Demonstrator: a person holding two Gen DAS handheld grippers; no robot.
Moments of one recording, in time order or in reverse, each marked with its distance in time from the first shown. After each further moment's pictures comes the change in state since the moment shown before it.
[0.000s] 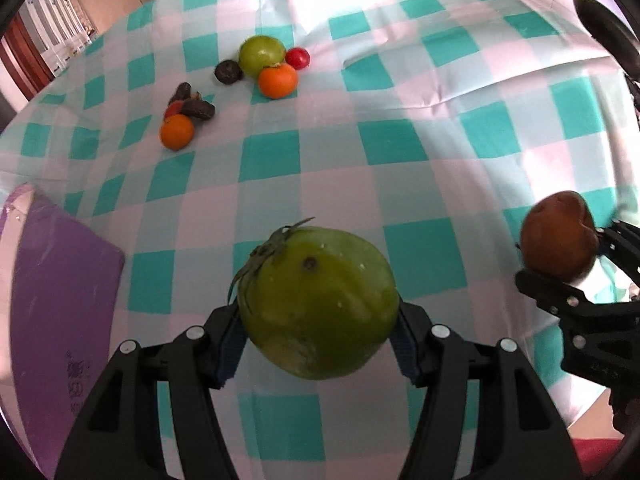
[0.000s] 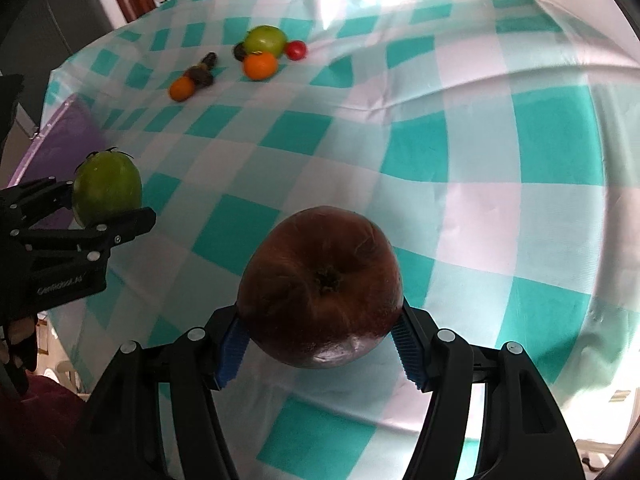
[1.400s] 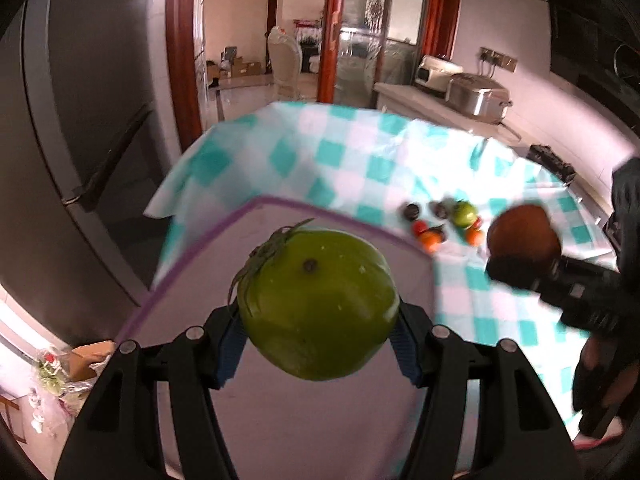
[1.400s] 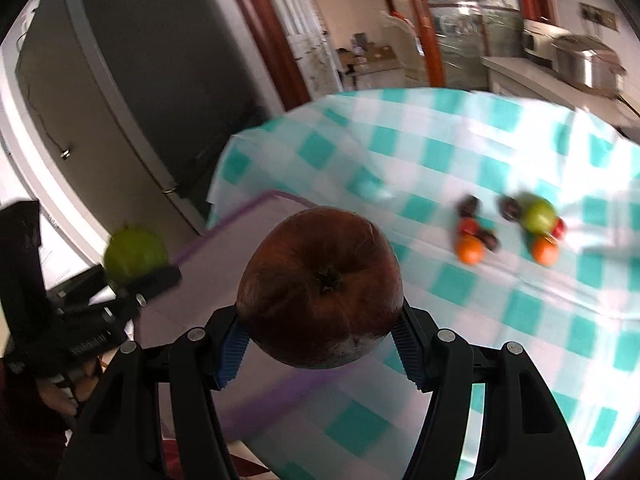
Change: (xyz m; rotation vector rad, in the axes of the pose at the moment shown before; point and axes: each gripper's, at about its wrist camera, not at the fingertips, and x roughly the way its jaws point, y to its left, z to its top) left arm -0.167 0.329 -0.084 -0.352 -0.358 0.051; right arm -0.065 0.311 0.149 -0.139 -0.251 0.347
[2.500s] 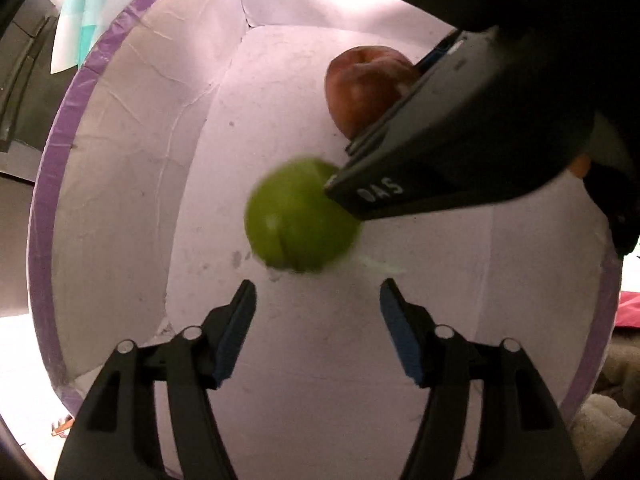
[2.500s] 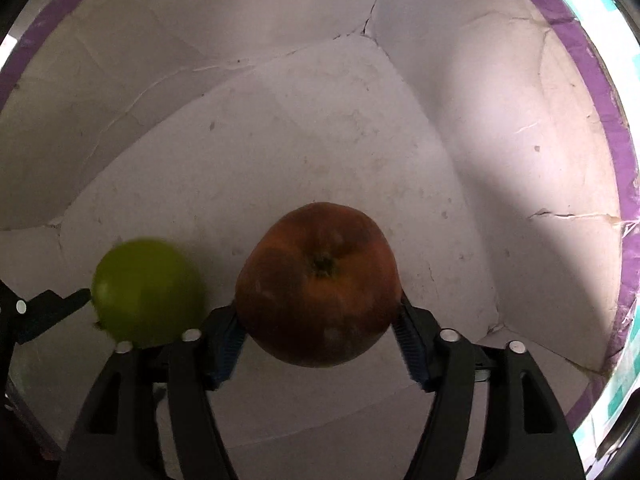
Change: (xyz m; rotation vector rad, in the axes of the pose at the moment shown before) left arm 0.129 0.057 -0.081 0.262 0.691 -0.053; right arm 0.273 0.094 -0.019 -0.299 0.838 -0.321
